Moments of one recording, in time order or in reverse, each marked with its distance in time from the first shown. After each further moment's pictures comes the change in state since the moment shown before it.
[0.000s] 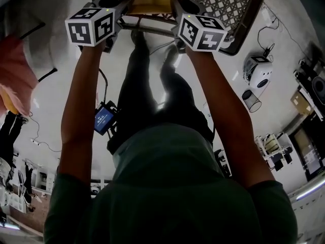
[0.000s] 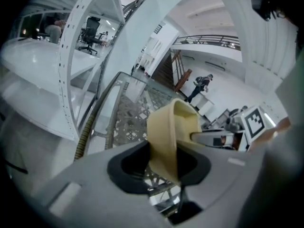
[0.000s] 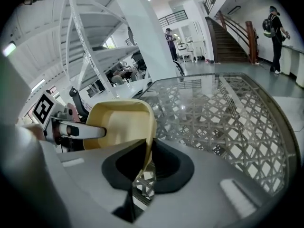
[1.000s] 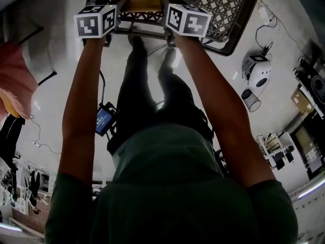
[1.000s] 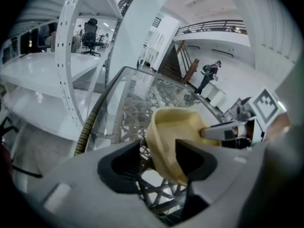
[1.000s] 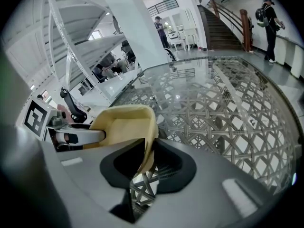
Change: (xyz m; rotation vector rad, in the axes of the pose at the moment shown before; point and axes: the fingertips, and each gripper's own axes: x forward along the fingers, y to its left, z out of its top) left arm 0.029 0.033 -0.005 0.056 0.066 0.150; right arm 0.033 -0.018 -0.006 0.095 0.104 -0.044
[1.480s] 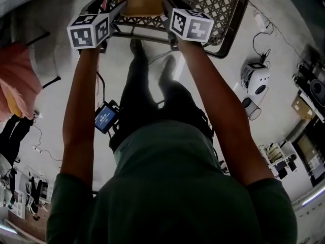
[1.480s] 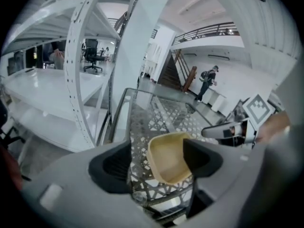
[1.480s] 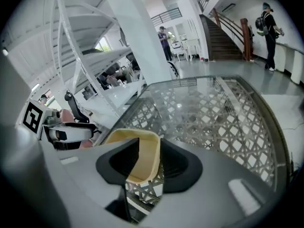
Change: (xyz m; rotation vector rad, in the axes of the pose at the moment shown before) left arm -0.073 0.002 0.047 0.050 -0.119 0.047; right arm -0.039 0.024 0.041 -0.046 -0.089 0.003
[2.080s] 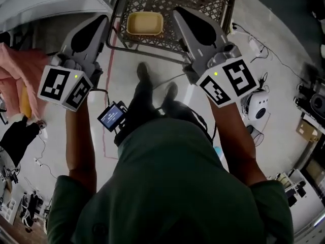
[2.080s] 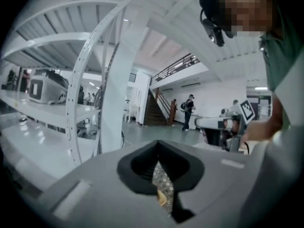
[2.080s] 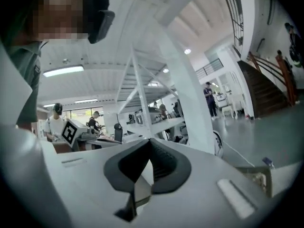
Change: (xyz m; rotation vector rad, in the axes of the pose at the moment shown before) left arm -0.285 -0.143 0.167 0.256 -0.480 -0.080; right arm -0.310 0.209 0.162 -0.402 -0.573 0.457
